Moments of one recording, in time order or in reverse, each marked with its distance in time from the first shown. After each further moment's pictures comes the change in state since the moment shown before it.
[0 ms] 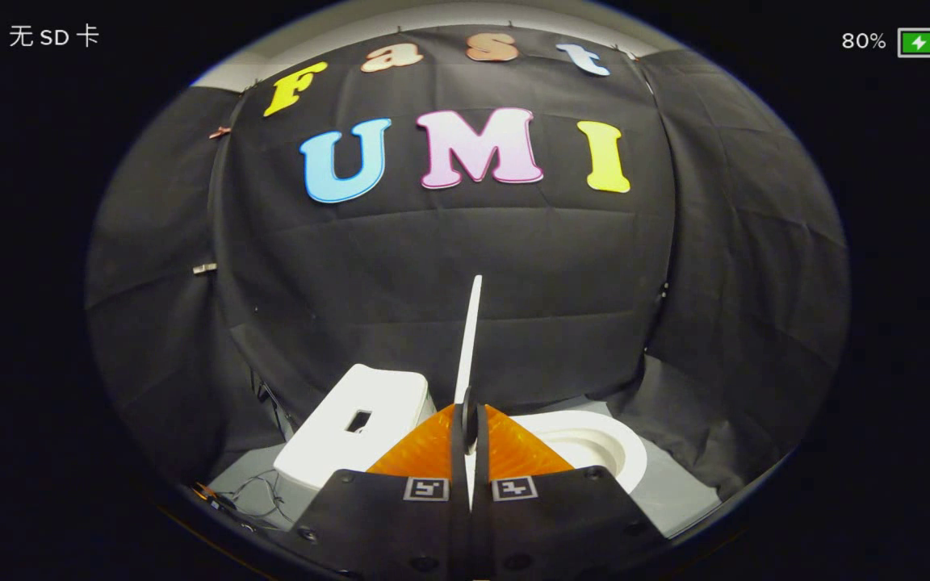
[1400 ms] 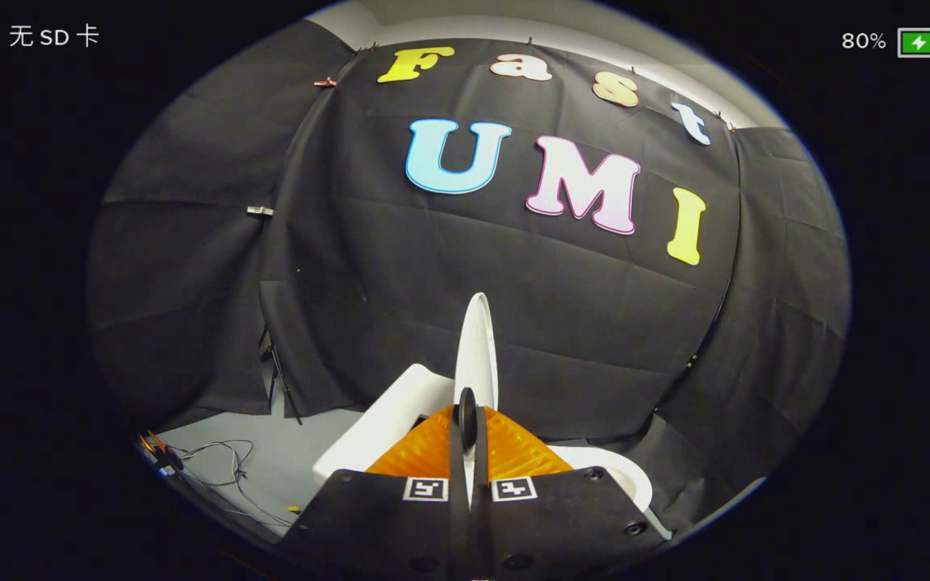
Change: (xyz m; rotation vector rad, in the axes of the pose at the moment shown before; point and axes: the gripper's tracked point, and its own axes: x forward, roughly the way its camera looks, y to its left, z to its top) arm 0.005 0.155 -0.020 -0.264 -0.075 0.060
